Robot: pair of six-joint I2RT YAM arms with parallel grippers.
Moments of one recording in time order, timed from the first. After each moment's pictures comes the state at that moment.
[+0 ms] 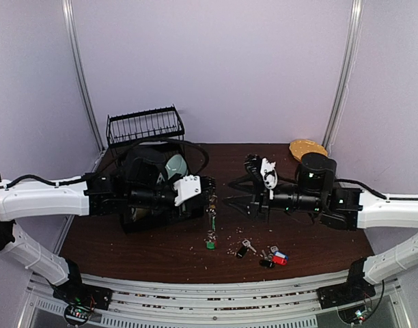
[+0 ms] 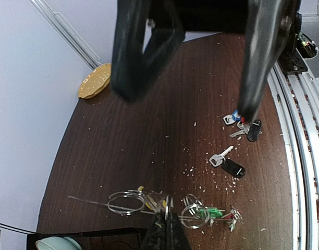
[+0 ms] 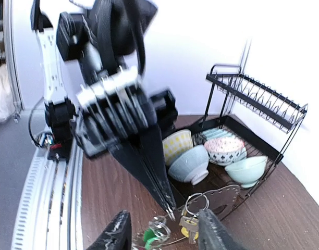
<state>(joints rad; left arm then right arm) -1.04 1.36 1.01 -0.13 0.14 0.55 1.00 1.16 0.79 0.25 -0.25 -0.16</state>
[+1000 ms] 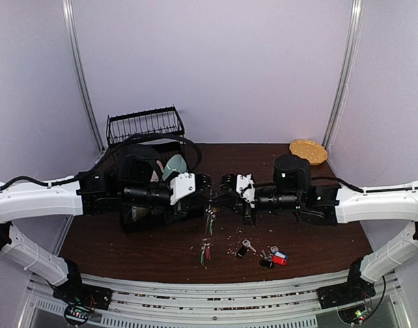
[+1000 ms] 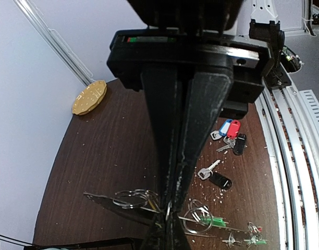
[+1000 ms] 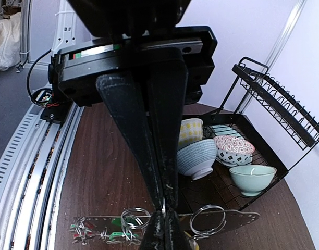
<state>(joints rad) -1.04 1.31 1.01 -0.13 0.23 0.54 0.99 1.36 0.86 0.24 -0.35 -0.43</state>
